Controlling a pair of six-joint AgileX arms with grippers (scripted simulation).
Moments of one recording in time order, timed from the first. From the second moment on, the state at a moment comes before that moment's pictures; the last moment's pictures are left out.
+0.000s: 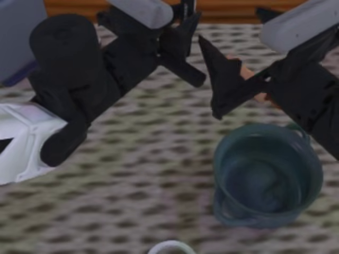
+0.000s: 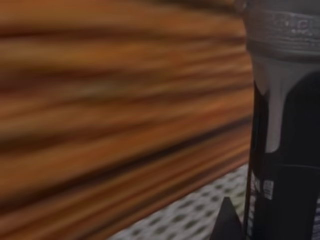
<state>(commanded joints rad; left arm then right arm) -0.63 1.50 0.80 0.76 0.15 0.02 0.78 1.18 0.72 0.48 0.18 -0.02</state>
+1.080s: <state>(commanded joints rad) -0.63 1.50 0.80 0.76 0.15 0.02 0.73 1.59 1.06 0.55 0.14 -0.02</state>
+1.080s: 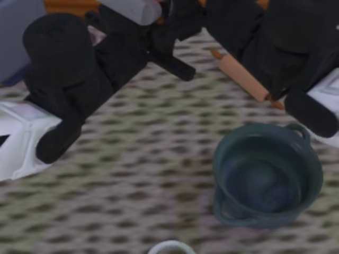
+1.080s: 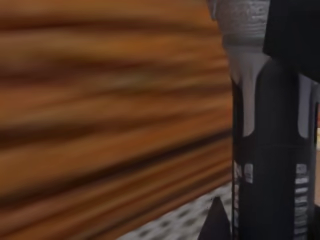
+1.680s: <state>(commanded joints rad) -0.63 1.50 0.80 0.76 0.15 0.02 0.73 1.59 1.06 0.55 0.14 -0.02</state>
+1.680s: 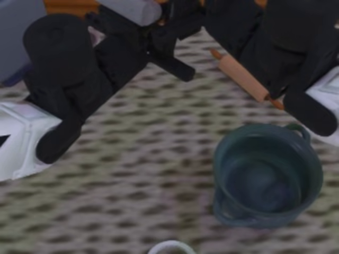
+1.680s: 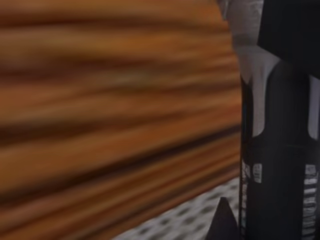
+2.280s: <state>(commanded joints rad) -0.63 1.50 0.80 0.76 0.15 0.02 0.73 1.59 1.06 0.55 0.14 -0.02</state>
